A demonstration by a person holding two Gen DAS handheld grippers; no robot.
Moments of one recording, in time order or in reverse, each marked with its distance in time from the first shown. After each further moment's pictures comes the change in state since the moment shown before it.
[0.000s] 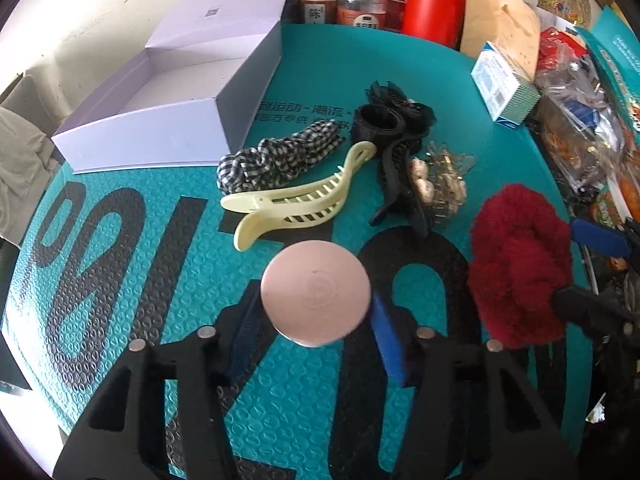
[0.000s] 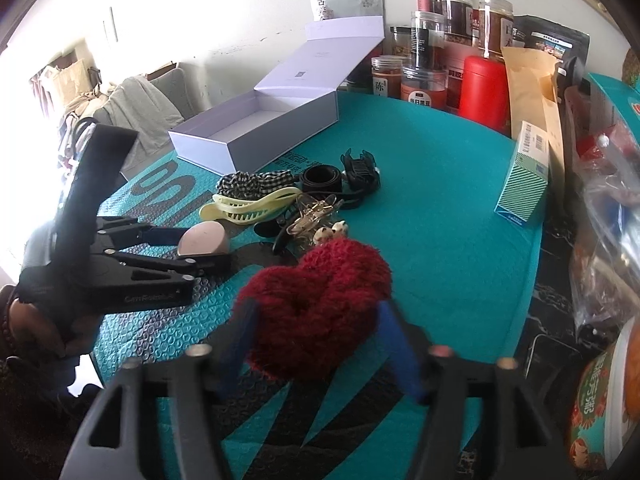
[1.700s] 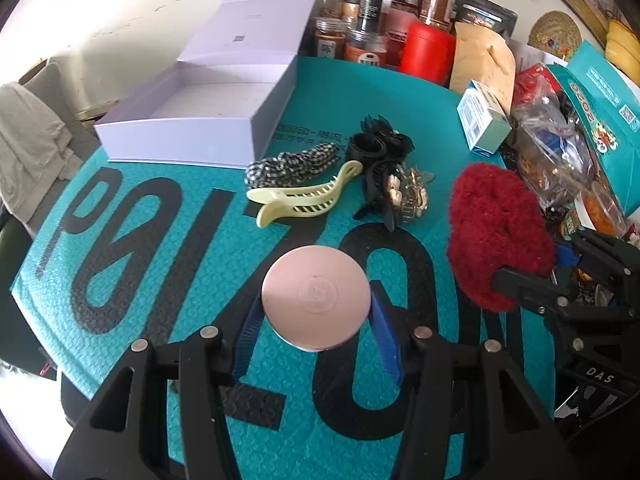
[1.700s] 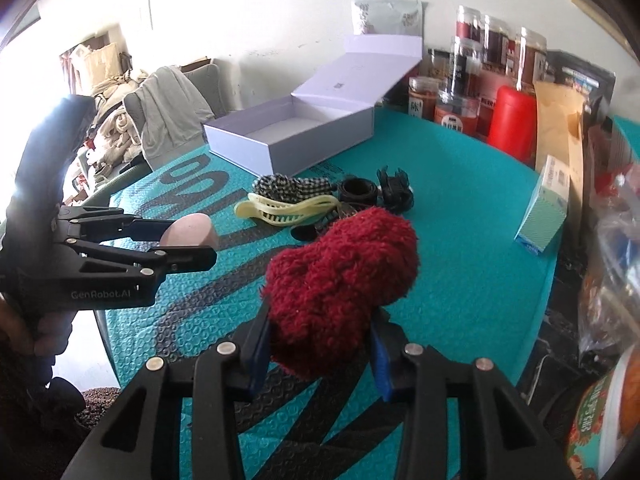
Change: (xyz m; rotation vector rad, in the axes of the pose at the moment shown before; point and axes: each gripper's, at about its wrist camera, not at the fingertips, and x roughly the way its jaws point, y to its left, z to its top) left arm -0.073 0.009 -0.027 -0.079 -0.093 -0.013; right arm -0.017 0.024 -0.003 -0.125 -0.053 0.052
